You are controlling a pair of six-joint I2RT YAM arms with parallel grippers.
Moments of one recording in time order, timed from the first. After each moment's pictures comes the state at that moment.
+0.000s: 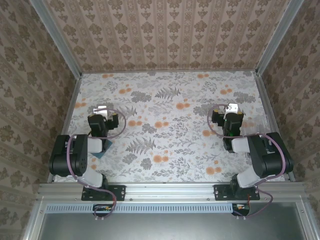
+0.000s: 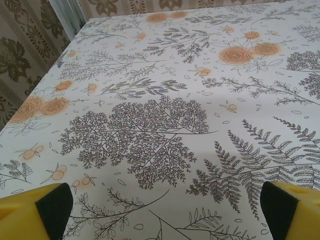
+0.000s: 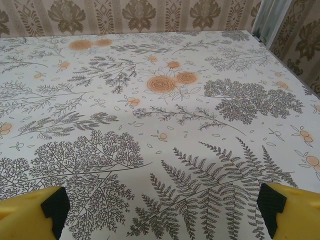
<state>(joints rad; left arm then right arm) -0.04 1.54 0.37 0.78 -0.14 0.06 0.07 1.53 0.37 0.80 0.31 0.05</state>
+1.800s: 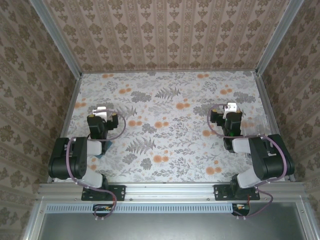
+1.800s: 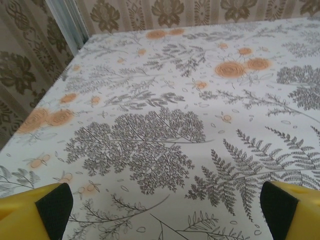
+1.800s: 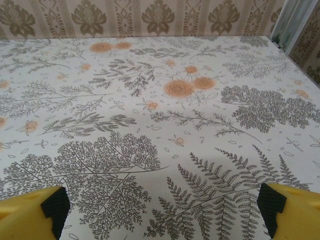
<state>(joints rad) -0.04 1.49 0.33 0.83 -0.12 0.07 0.06 1.47 0.38 0.75 0.23 0.03</state>
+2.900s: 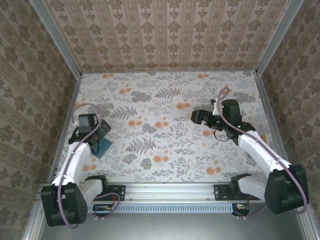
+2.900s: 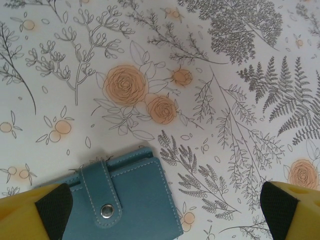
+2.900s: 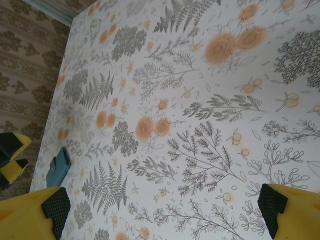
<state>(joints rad) 0.03 1.01 0.61 -0.53 -0.11 -0.62 0.20 1.17 0.72 -0.22 -0.46 0.53</state>
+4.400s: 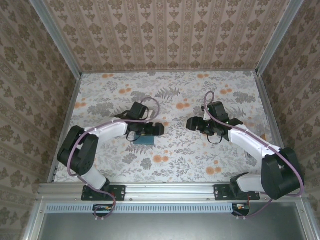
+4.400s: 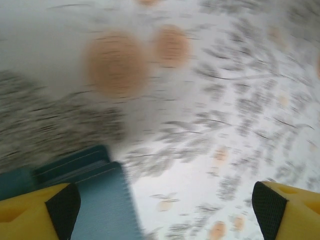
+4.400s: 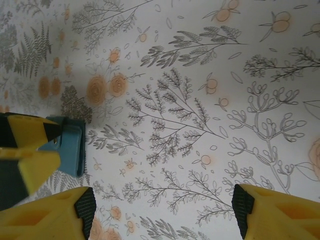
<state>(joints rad) -0.61 1.62 0.92 -0.32 0.39 -0.40 0.33 1.31 0.77 -0.35 -0.30 0.58</state>
